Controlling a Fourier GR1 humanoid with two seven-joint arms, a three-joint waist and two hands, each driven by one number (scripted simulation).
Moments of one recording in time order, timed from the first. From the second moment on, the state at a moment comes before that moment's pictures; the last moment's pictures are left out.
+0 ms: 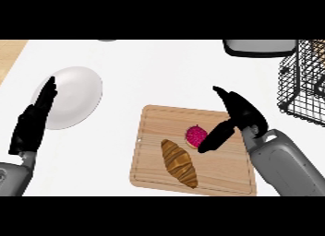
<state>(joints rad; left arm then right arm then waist) -0.19 0.50 -0.20 -1.39 0.11 0.30 0.03 -0.52 -0.34 0.44 -1.54 0.15 0.10 1.10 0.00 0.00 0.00</state>
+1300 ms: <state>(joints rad) -0.16 0.44 -0.13 -1.42 0.02 0.25 0.05 -0.45 -0.21 0.51 -1.51 0.39 0.14 1.11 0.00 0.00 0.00</state>
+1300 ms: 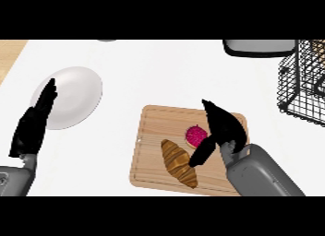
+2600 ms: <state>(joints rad) -0.16 0.35 -0.04 -1.44 -0.08 0.17 0.07 -0.48 -0.04 0.41 -1.18 0.49 0.25 0.94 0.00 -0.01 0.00</state>
